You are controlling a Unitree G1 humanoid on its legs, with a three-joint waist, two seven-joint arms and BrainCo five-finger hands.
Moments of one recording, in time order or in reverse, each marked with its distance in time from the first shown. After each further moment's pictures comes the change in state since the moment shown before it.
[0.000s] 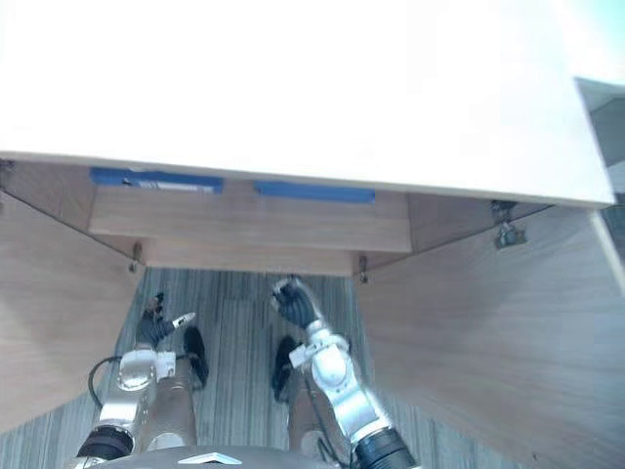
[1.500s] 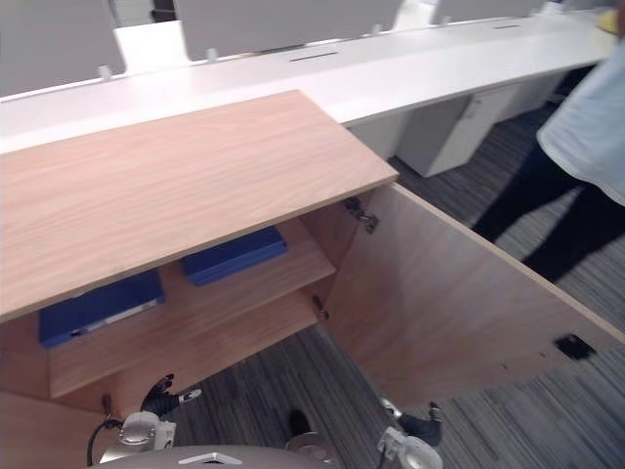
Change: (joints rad) left arm 0.045 0.019 -0.064 0.338 0.007 0.042 -0.079; right arm 0.144 0.141 -0.883 0.298 0.494 0.126 -0.131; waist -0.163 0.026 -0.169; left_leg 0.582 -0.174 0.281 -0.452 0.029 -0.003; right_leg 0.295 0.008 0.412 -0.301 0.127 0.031
